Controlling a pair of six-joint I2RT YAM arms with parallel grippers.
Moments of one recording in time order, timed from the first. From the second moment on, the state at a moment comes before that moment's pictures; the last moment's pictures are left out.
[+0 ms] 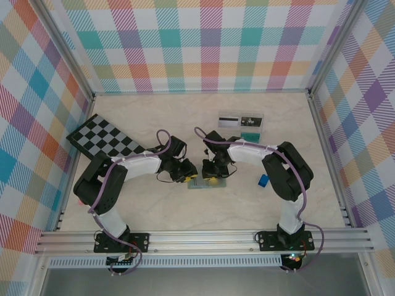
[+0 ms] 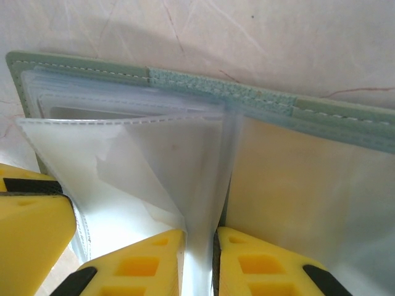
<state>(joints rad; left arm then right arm) -0.59 1.72 0.92 -0.32 0.43 -0.99 0.71 1.91 1.20 -0.65 -0.34 0.60</state>
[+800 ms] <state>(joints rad) -0.60 1.72 0.95 -0.38 0.45 -0.93 0.71 1.91 1.20 -0.64 -0.35 0.60</state>
